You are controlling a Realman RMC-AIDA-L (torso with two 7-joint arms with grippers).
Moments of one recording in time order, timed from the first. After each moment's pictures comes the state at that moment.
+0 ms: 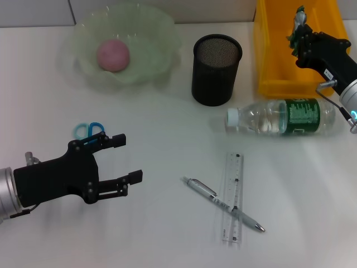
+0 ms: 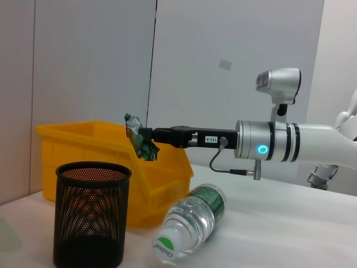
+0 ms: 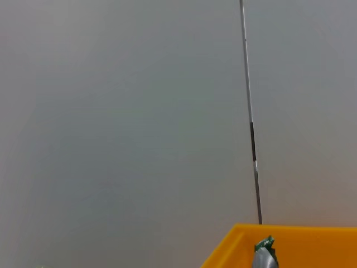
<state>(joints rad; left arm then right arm) -0.34 -1.97 1.17 0.37 1.43 1.55 -0.88 0.59 2.09 -1.35 -0.10 -0.31 -1.02 0.46</state>
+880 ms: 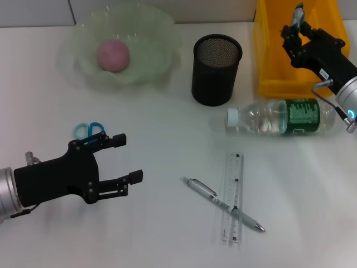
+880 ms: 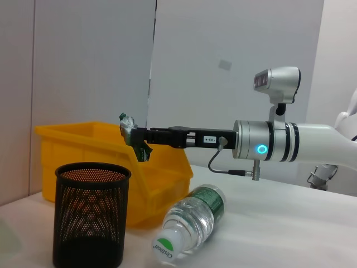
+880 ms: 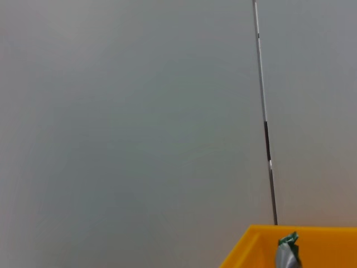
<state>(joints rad) -0.34 -1.97 1.17 0.37 1.43 1.55 -0.88 0.59 2.09 -1.38 -0.11 -0.31 -1.01 0.49</state>
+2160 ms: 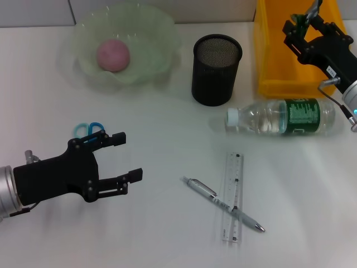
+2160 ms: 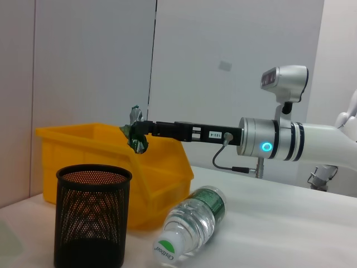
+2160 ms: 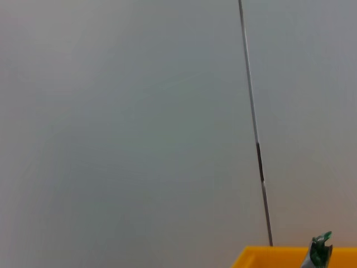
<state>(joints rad) -0.34 -1.97 1.17 0.37 1.43 1.56 -0.89 0.56 2.09 -1.38 -0.14 -0.30 -1.06 0.50</state>
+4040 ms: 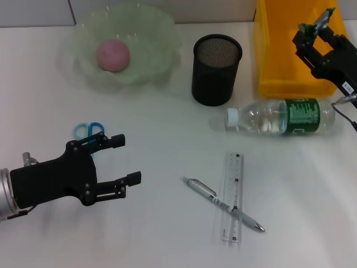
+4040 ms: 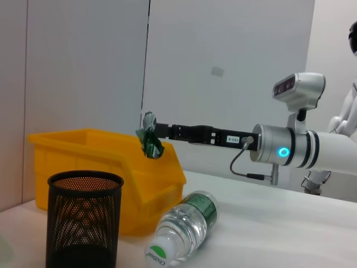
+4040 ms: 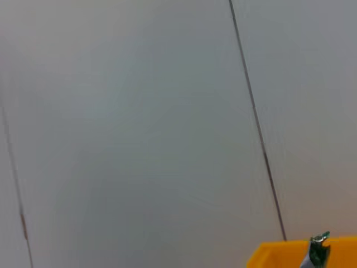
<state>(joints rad) -0.33 -1.96 1.17 0.38 1.43 1.58 -0.88 0.39 2.08 -1.46 -0.31 -0.36 -1.10 0.67</state>
